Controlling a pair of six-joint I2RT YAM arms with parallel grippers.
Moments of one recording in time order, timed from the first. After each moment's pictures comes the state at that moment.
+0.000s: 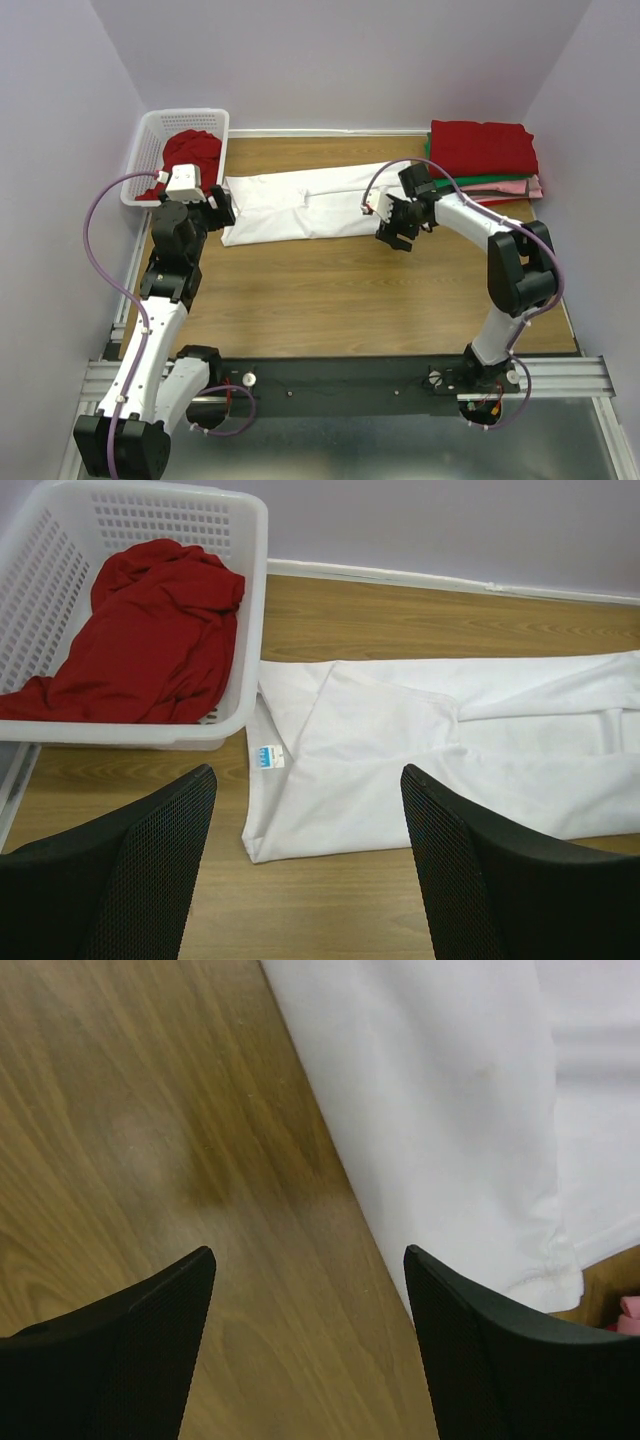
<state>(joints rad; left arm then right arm) -0.10 0.82 0.73 -0.05 -0.07 -0.15 0.35 1.78 1.22 -0.59 -0.28 -0.95</state>
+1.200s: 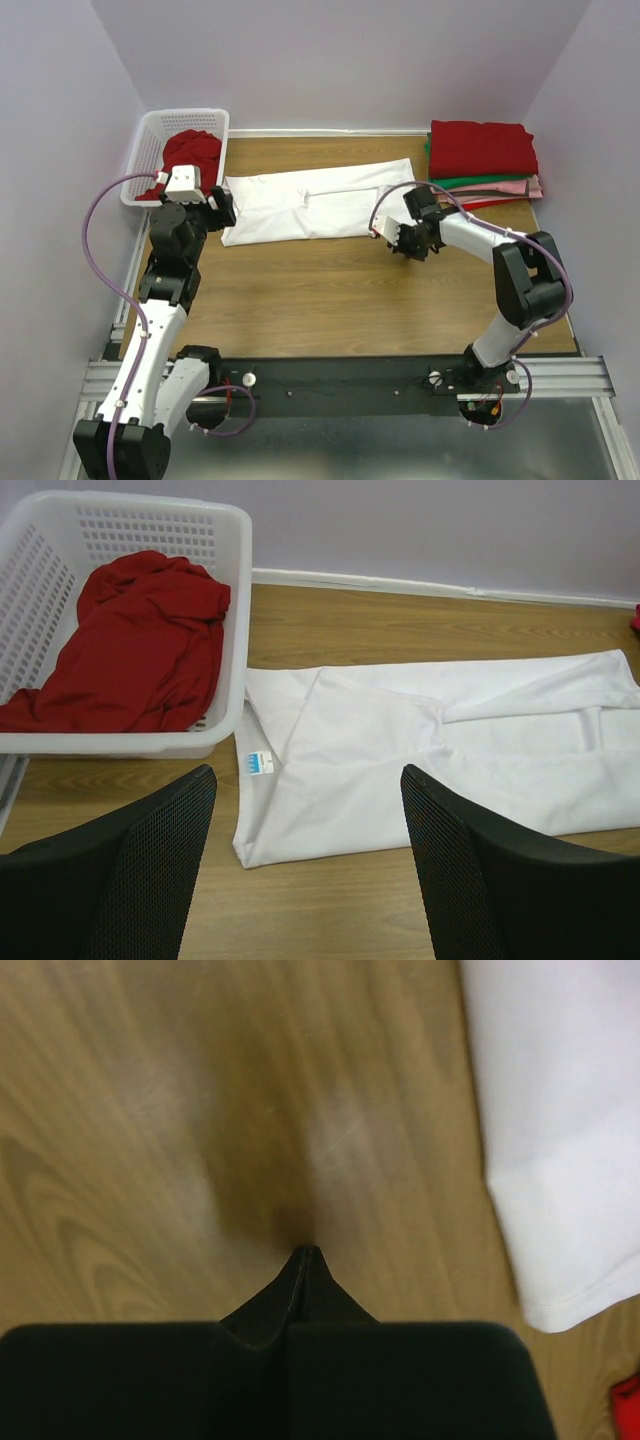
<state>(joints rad) -0.10 0.80 0.73 -0.05 -0.04 -0.15 0.35 1.72 1.02 -0.51 -0.18 -0.98</state>
